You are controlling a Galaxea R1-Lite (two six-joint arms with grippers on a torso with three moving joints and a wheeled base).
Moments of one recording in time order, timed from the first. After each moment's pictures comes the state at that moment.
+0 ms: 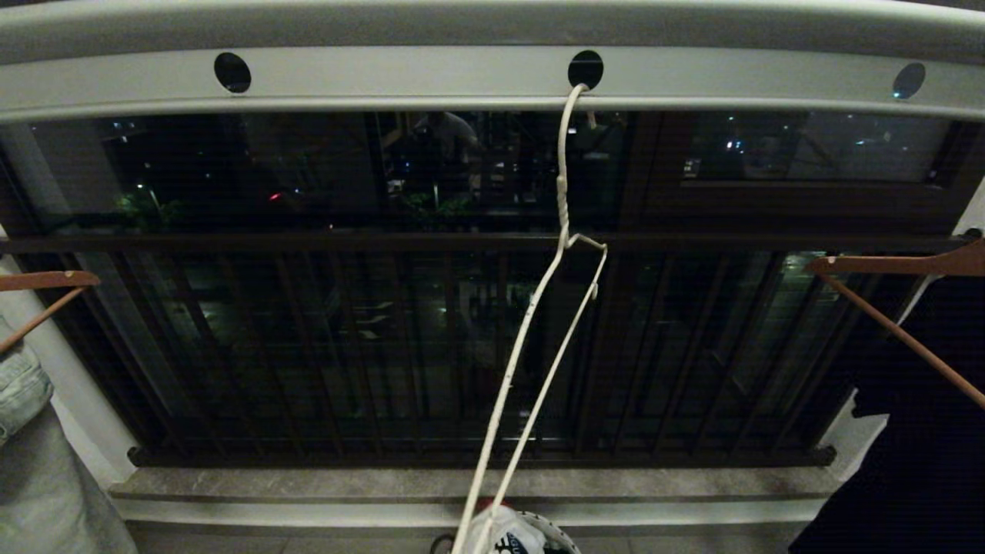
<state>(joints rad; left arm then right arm) 0.01 0.00 0.00 0.00 0.00 0.01 0.00 0.00 0.00 0.01 0.01 -0.04</state>
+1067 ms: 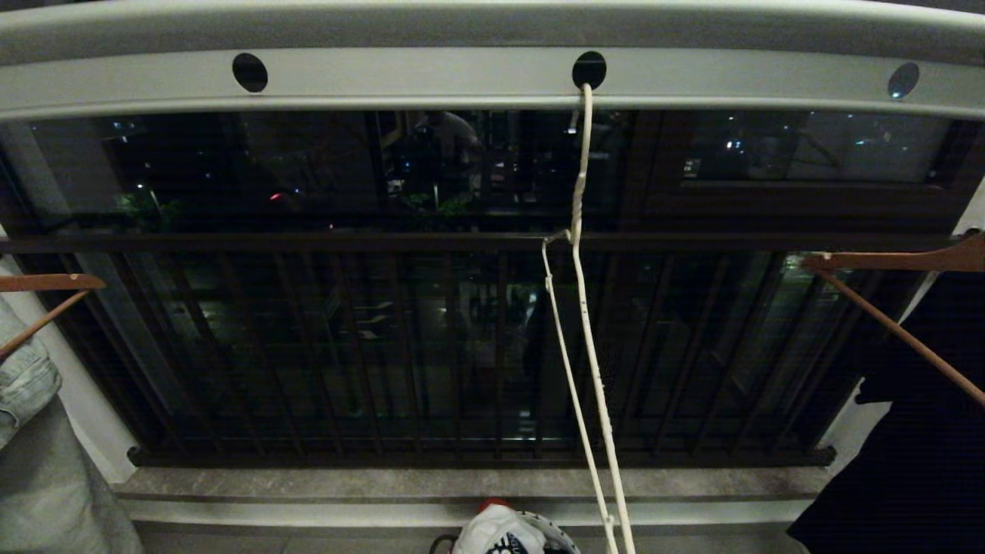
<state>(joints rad) 0.01 0.00 0.00 0.00 0.00 0.01 0.00 0.00 0.00 0.01 0.01 -0.04</state>
